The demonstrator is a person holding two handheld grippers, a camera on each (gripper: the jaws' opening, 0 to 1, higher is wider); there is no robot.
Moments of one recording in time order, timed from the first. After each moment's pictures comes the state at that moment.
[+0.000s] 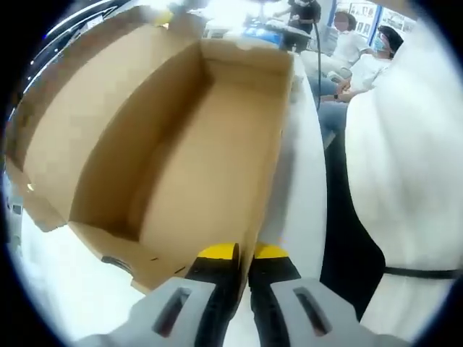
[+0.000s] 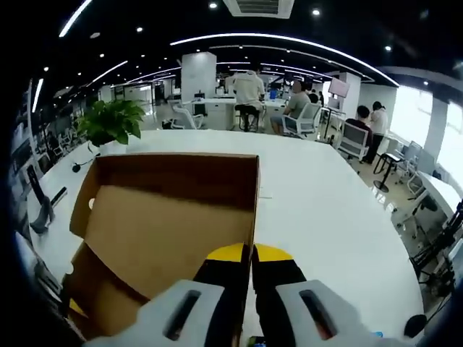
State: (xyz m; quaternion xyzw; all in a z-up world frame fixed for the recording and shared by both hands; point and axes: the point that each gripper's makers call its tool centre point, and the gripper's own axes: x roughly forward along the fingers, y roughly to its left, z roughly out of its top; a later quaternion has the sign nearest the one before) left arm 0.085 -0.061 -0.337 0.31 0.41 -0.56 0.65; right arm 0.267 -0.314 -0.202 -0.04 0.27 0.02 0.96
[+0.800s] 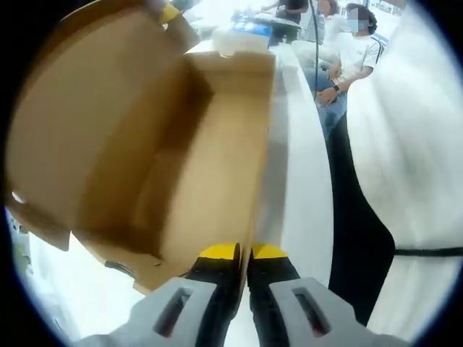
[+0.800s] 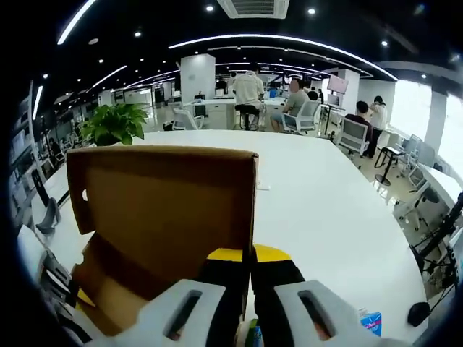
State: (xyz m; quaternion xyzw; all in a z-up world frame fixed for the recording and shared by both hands) left arm 0.092 -0.056 -0.340 0.35 0.39 -0.57 0.63; right arm 0.235 -0.319 -0.208 -0.03 0.29 0.03 0.96
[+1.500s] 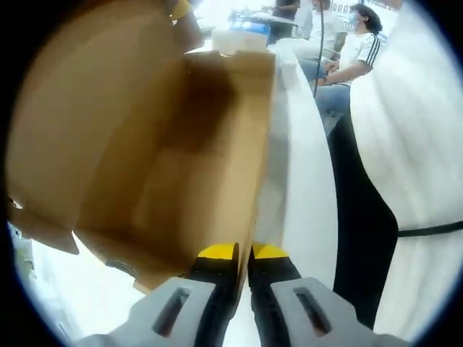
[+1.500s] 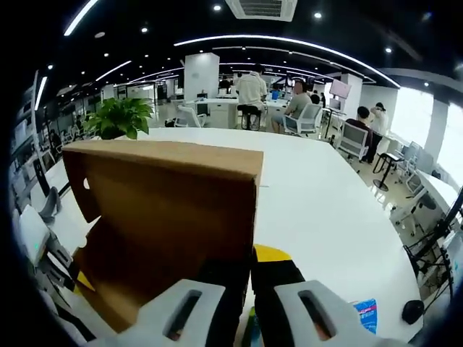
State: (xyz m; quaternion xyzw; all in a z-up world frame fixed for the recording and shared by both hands) left arm 0.096 -0.052 -0.340 0.37 0.38 -0.57 0.63; right arm 0.214 -0.315 -0.208 -0.05 0.28 0.02 0.96
